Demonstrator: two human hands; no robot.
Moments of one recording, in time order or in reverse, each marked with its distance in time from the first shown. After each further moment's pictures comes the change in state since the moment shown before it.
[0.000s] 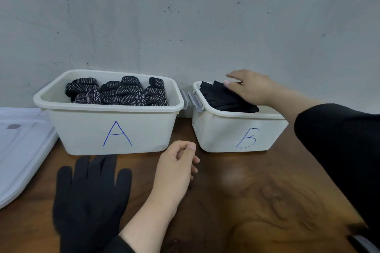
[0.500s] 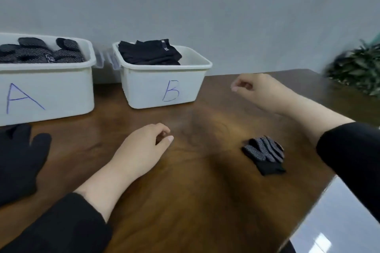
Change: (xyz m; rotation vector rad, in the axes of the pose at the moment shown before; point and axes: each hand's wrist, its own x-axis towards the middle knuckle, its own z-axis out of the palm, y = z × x) left_hand -0.062 -0.010 0.056 0.906 -0.440 0.357; right_hand -0.247 0.099 -0.046 0.059 0.003 0.223
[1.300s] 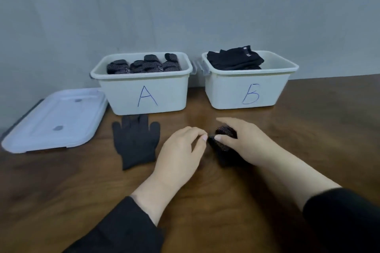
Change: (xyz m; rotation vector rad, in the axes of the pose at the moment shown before) left_hand -0.090 -0.030 -0.051 0.028 0.379 -0.027; right_hand -0.038 -0.168 0.134 0.399 -0.188 -0.208
